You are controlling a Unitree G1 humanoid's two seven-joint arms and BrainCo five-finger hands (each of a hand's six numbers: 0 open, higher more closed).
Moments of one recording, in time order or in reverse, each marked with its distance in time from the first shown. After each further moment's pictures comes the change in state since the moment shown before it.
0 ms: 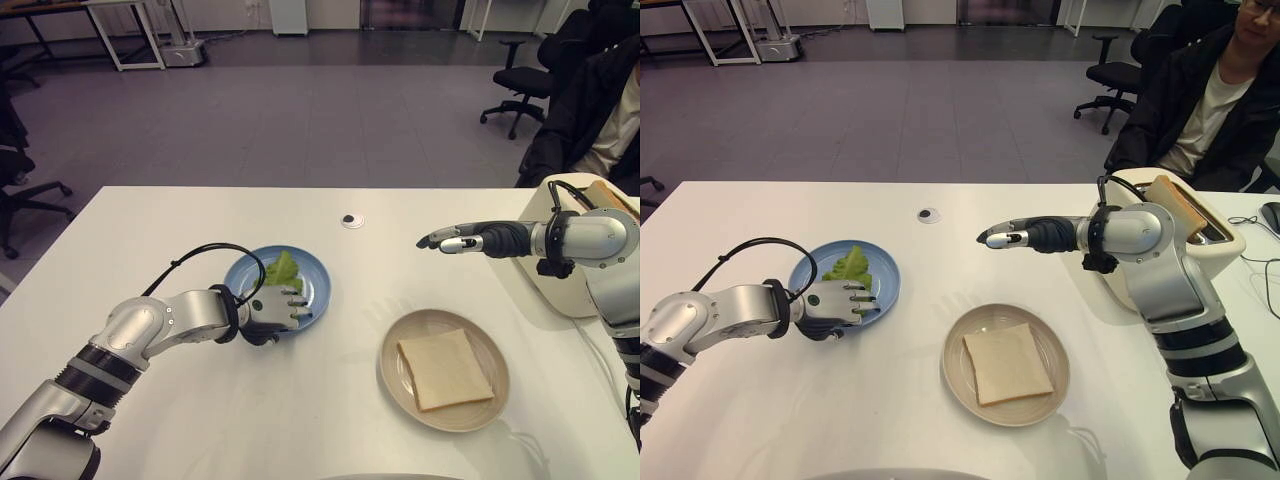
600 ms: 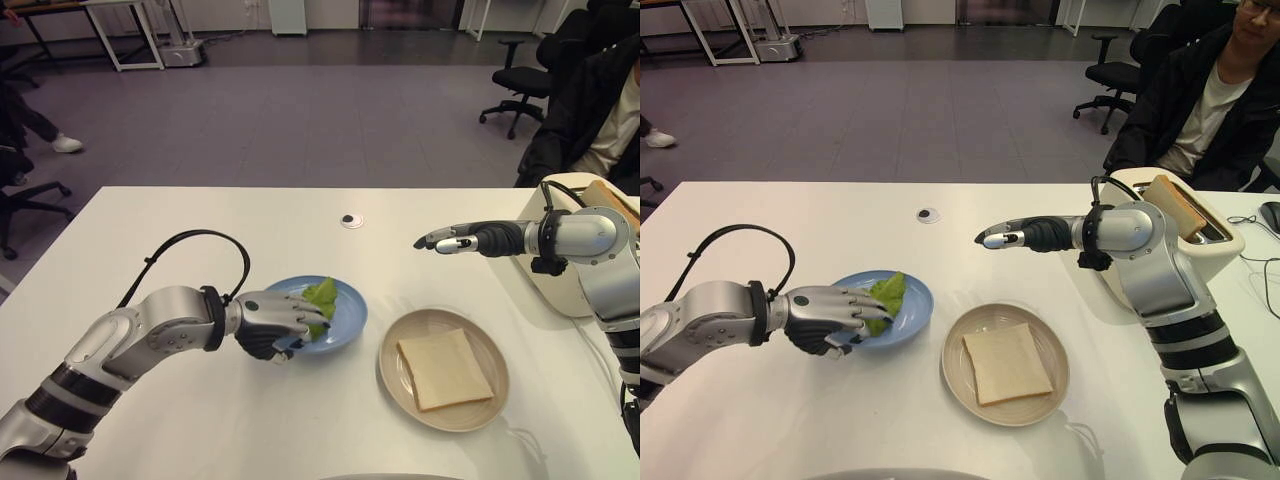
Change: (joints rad) left arm 0.171 0.094 0.103 -0.257 -0.609 0.158 -0.365; right arm -0.030 0.017 0.029 0.059 -0.017 -0.040 0.002
